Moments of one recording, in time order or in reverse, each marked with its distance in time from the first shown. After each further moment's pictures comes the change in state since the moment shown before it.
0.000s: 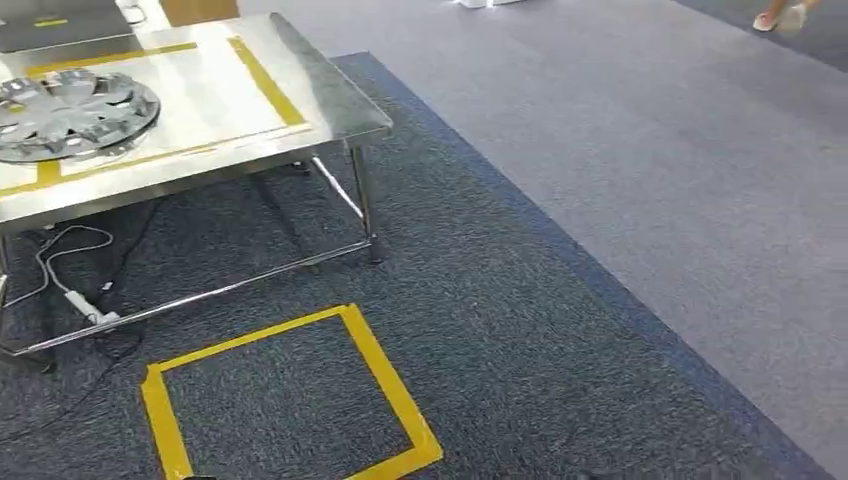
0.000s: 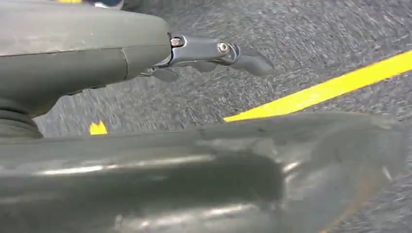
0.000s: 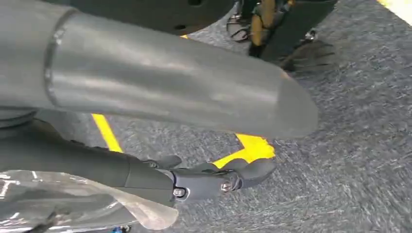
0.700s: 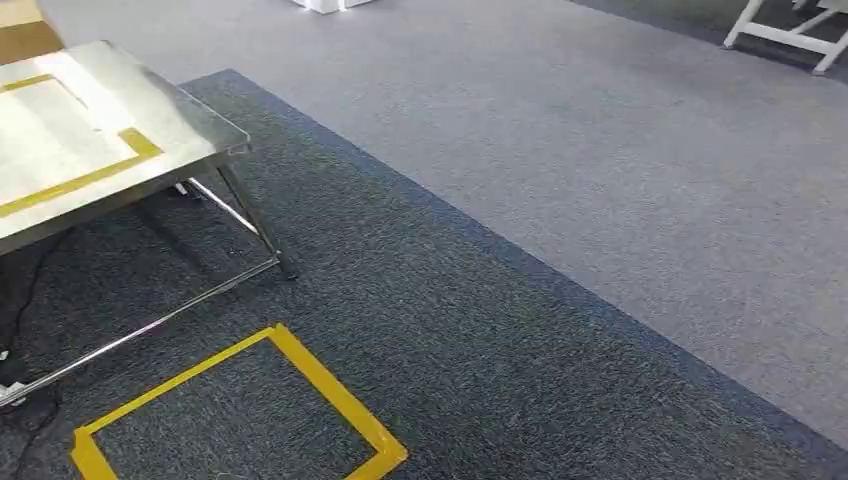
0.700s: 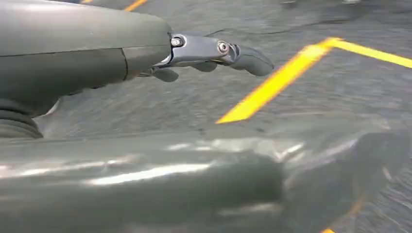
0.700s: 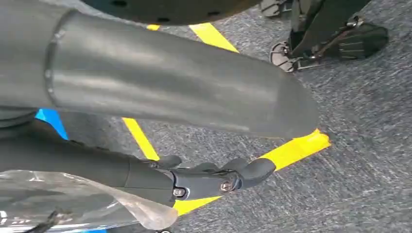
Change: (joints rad) left arm 0.010 -0.014 -0.111 0.002 -0.171 0.124 0.061; right arm -0.001 0.023 0.045 0.008 0.155 -0.040 0.088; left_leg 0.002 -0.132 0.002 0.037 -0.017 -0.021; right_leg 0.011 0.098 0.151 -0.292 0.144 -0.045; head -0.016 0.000
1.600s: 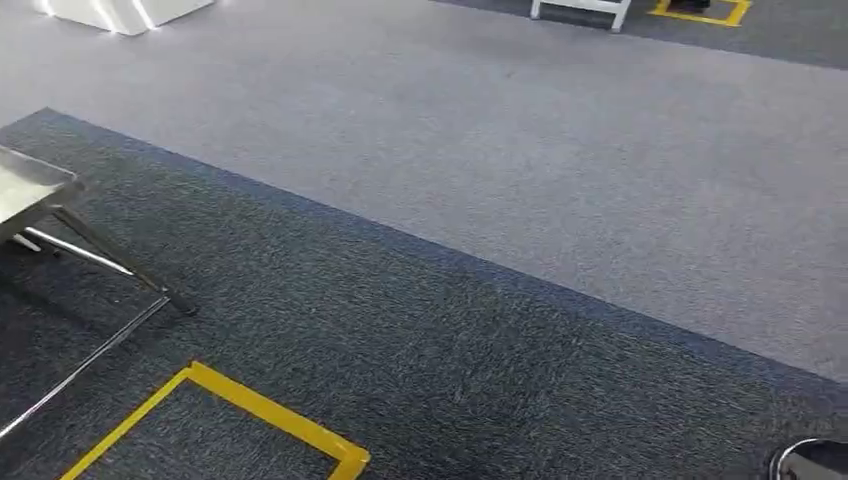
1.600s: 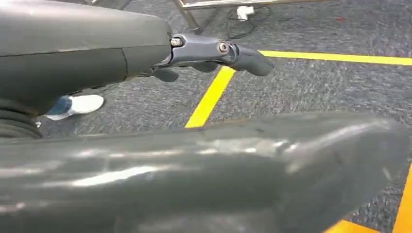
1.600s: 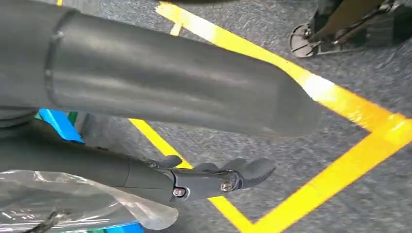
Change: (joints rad) left arm 0.017 0.005 -0.027 0.004 0.027 0.003 0.026; right arm 0.023 -0.014 0.017 0.012 0.048 -0.020 0.029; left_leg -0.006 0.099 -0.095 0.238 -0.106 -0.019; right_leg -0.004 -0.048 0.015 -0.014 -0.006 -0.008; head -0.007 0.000
